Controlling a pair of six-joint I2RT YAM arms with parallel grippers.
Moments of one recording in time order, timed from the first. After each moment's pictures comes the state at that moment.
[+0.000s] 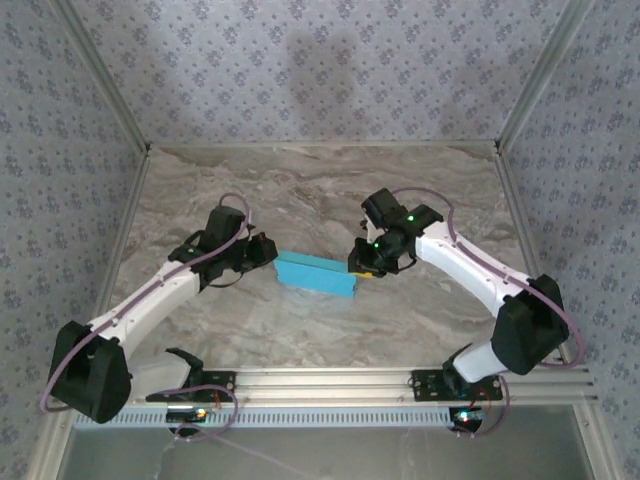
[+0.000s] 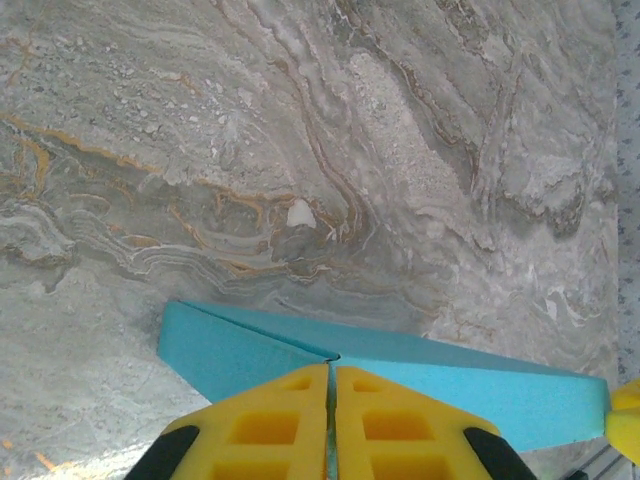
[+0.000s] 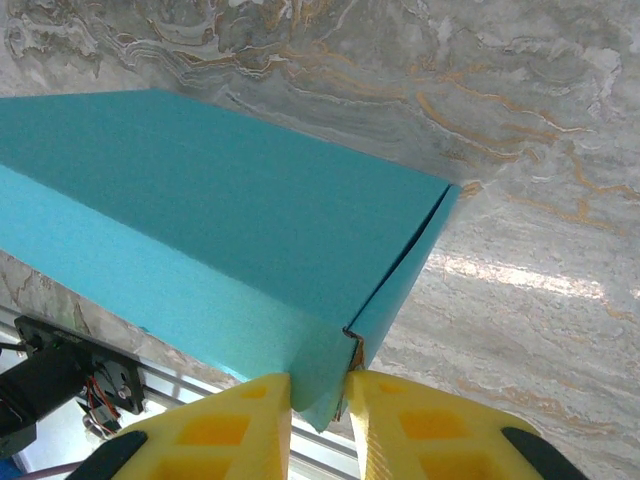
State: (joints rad) left arm -0.47 1.19 0.79 -0.41 0.28 -0.74; right arm 0.61 1.47 1.18 -0.96 -0.34 0.65
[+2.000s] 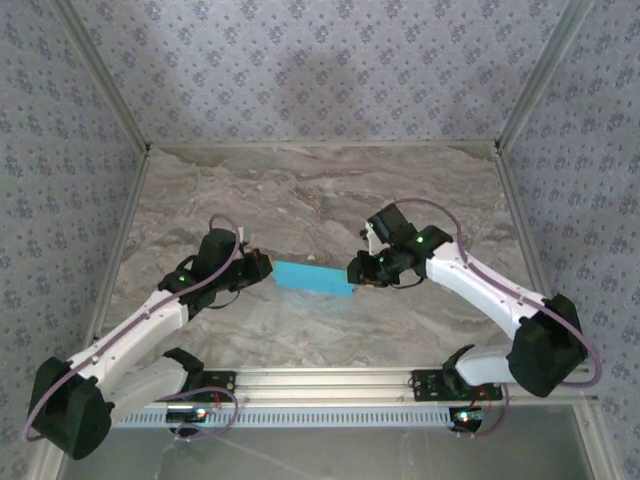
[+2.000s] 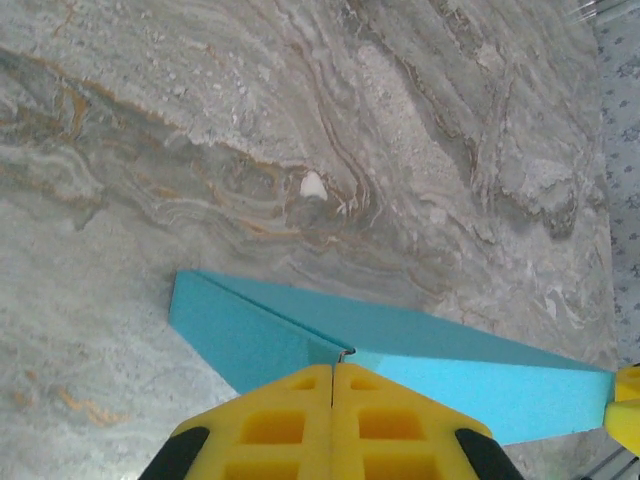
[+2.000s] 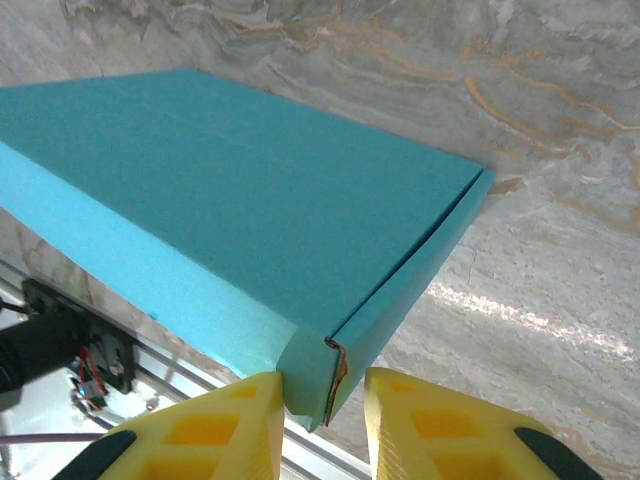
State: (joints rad) left arm -0.56 0.97 0.61 -0.37 0.18 -0.84; right arm 0.65 1.31 0.99 -0.80 -0.36 0.61
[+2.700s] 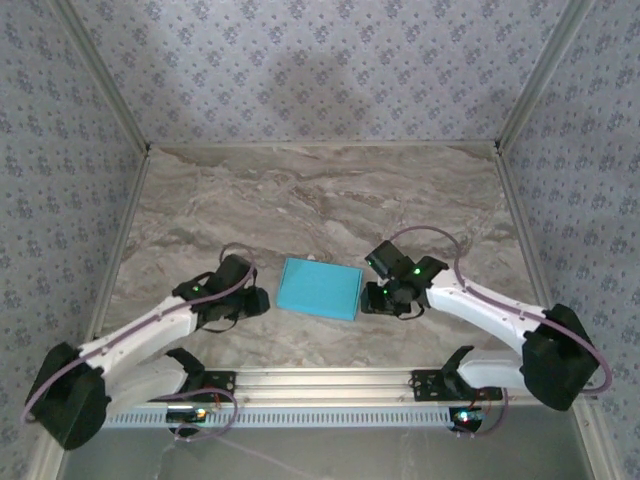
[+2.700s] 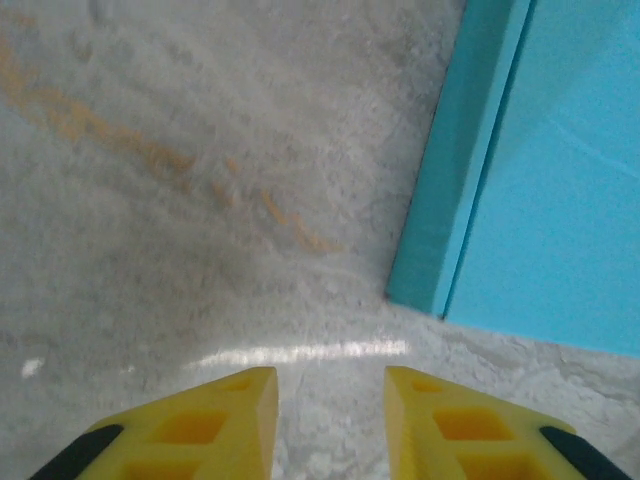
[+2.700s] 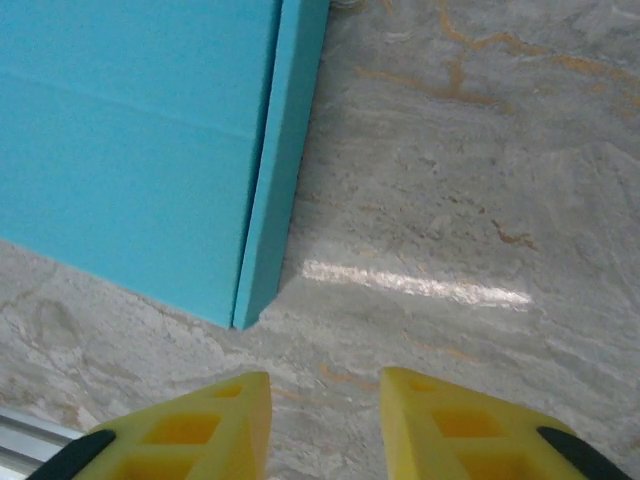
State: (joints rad) left arm -0.66 1.05 0.53 -0.56 0.05 -0.80; right arm 0.73 1.25 0.76 -0.75 -0.15 0.74
